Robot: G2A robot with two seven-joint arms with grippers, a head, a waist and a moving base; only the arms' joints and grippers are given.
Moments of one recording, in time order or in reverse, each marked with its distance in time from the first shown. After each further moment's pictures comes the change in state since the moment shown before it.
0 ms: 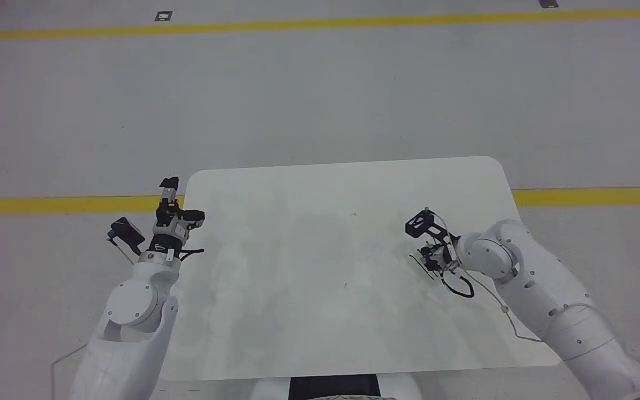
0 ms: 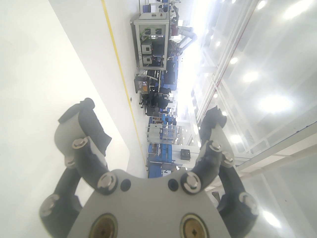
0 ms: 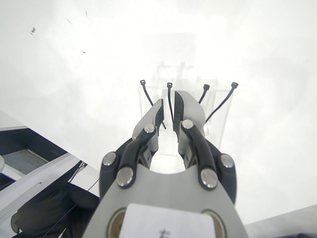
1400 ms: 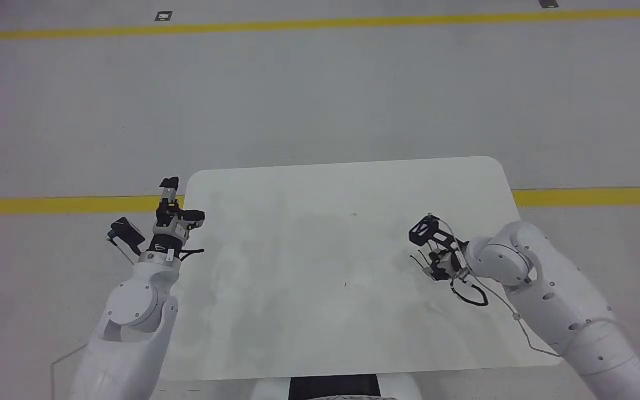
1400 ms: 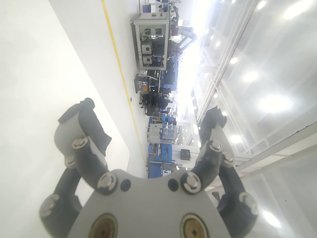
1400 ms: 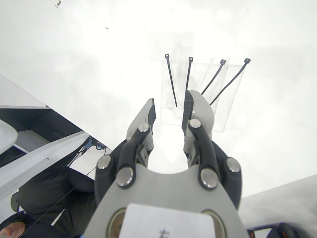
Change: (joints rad) left arm 0.000 0.000 0.000 0.000 0.000 0.000 0.000; right arm -0.086 0.043 0.091 -0.160 0.026 -0.021 0.119
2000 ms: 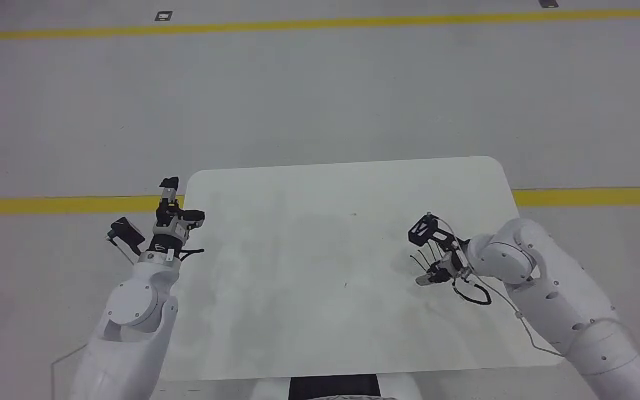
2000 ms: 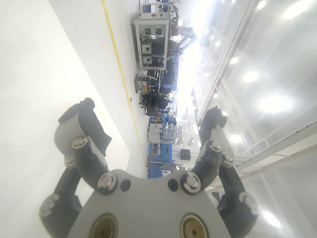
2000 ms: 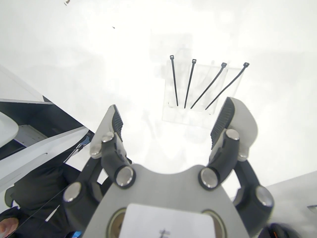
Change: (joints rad) left arm 0.000 0.000 0.000 0.000 0.000 0.000 0.000; right arm -0.007 0.006 0.027 -0.047 0.013 -0.036 0.042
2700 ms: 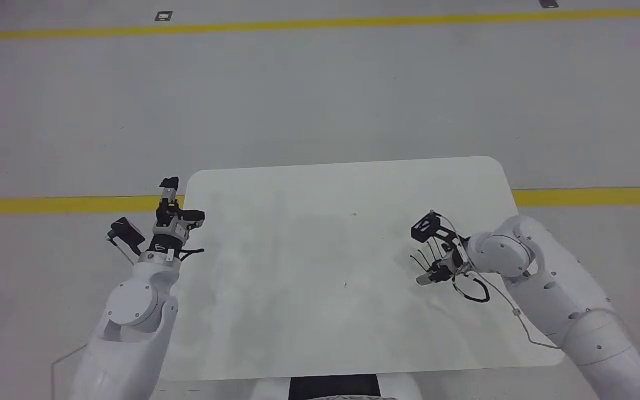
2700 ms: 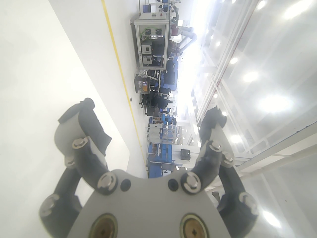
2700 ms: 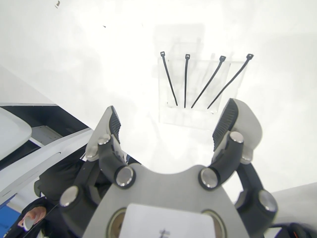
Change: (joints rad) left arm 0.000 0.000 0.000 0.000 0.000 0.000 0.000; right arm 0.049 -0.016 -0.027 0.097 0.057 0.028 0.024
